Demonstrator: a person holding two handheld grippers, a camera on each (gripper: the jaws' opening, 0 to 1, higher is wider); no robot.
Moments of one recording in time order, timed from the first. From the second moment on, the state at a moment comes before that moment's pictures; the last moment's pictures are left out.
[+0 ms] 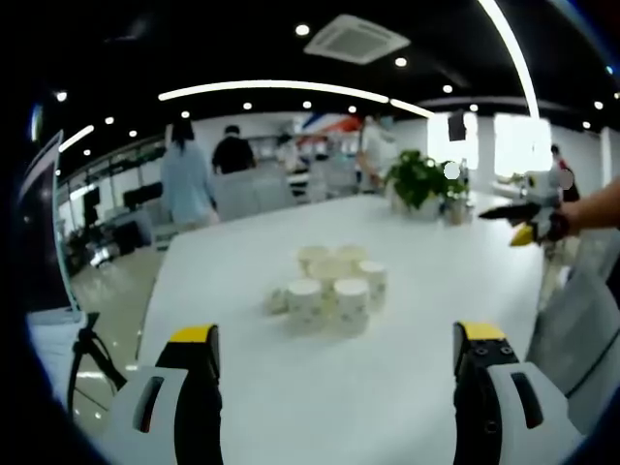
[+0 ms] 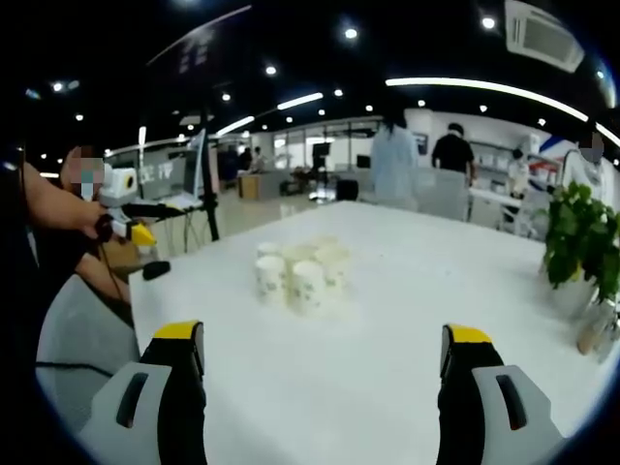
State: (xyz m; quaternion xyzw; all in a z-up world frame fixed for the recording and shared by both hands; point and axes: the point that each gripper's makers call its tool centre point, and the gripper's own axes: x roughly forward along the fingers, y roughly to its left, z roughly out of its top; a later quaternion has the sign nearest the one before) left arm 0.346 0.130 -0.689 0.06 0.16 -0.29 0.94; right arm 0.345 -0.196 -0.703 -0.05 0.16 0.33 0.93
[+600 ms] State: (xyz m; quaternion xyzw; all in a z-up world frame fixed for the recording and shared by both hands) left arm 0.343 0.132 -0.684 0.06 0.15 -0.29 0.94; right arm 0.361 -0.176 -0.702 -0.06 0.15 0.35 0.92
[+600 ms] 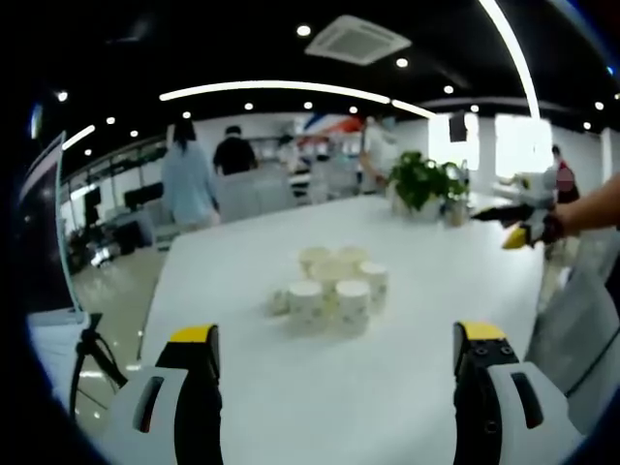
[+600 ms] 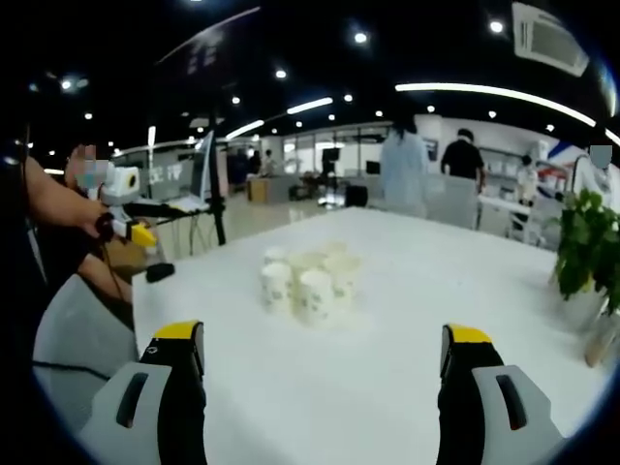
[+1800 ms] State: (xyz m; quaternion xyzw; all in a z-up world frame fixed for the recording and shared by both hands) left arm 0.337 0.145 -0.688 0.05 0.16 -0.28 0.94; right arm 0.403 -0.119 -0.708 -0.08 0.14 0.38 0.91
